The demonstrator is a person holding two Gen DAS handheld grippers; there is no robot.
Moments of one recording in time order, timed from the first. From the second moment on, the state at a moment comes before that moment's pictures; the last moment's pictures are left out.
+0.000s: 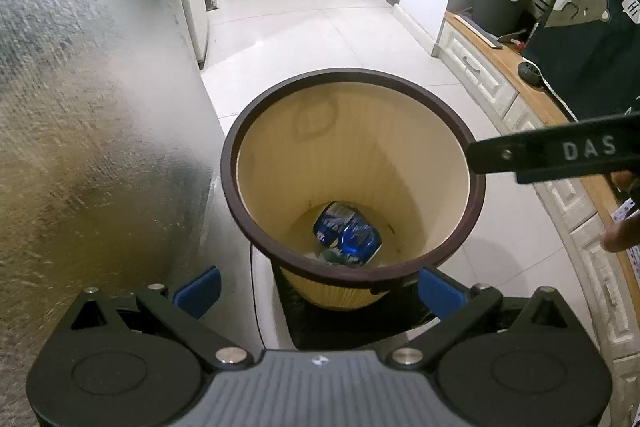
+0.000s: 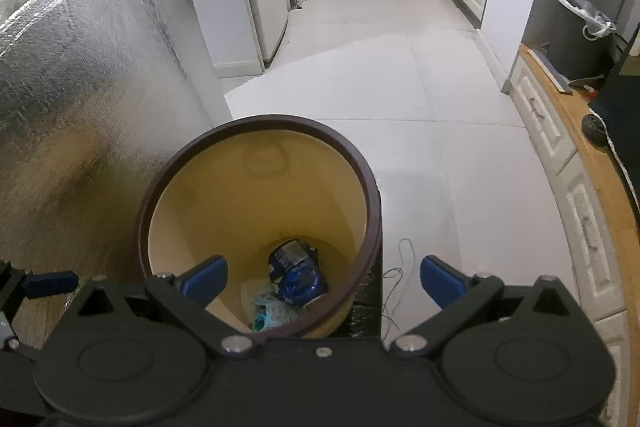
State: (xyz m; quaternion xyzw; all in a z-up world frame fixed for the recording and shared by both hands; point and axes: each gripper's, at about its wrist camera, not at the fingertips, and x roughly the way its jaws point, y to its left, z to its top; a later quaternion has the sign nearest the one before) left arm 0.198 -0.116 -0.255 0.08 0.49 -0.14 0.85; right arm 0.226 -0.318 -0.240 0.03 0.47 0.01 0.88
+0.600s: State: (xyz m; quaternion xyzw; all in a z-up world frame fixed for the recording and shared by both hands) left arm 0.169 -0.103 -0.205 0.05 0.47 -0.14 0.87; right arm 0.153 -0.333 -0.199 0.04 0.45 -0.01 0.89
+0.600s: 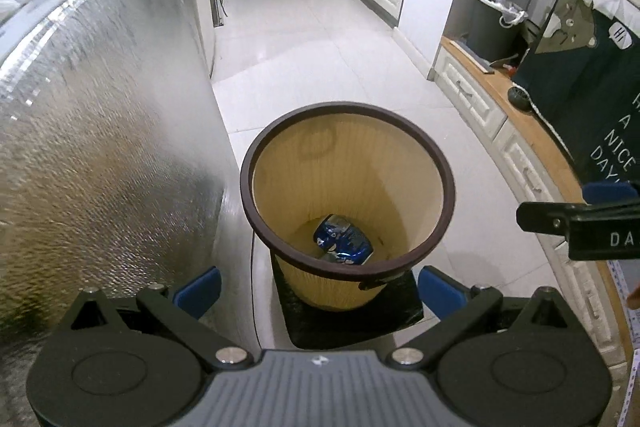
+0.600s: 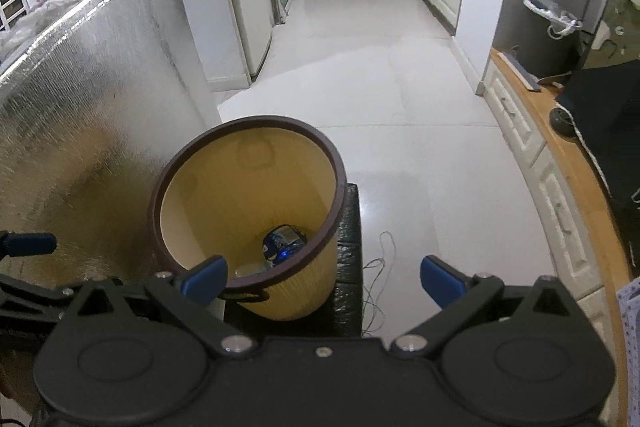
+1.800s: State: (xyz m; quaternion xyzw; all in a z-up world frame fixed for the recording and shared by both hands) left arm 0.099 -0.001 -0.060 0.03 0.34 -0.13 0.93; right arm 0.073 -0.261 -0.071 0.02 0.33 -0.04 0.94
